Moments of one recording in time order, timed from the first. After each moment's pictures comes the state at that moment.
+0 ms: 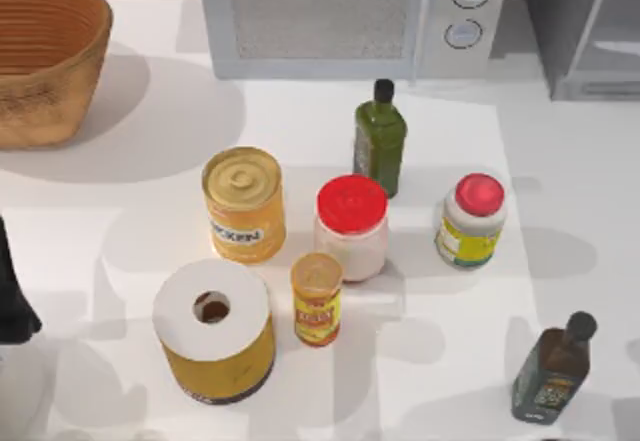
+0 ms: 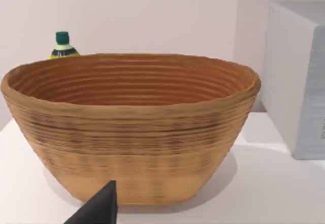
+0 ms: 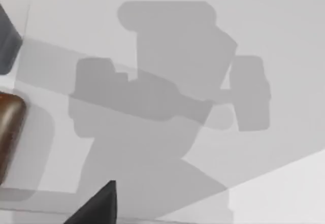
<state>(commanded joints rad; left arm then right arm) 0.00 0.00 0.00 0.00 0.00 0.00 -0.47 0.29 0.84 -1.51 -0.22 -0.52</state>
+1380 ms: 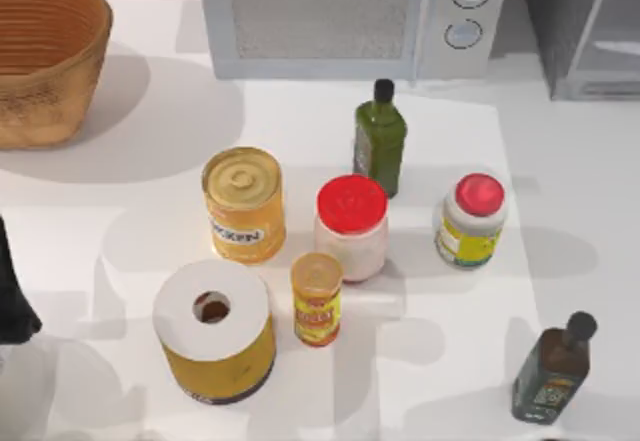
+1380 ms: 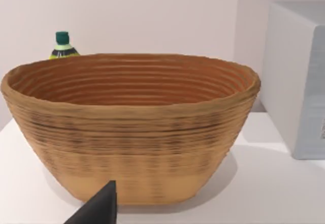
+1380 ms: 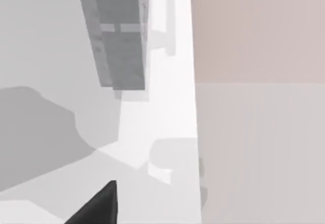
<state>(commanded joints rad) 0.00 0.00 0.00 0.00 0.00 0.00 -1.81 1.80 1.32 -1.44 -0.95 -1.99</state>
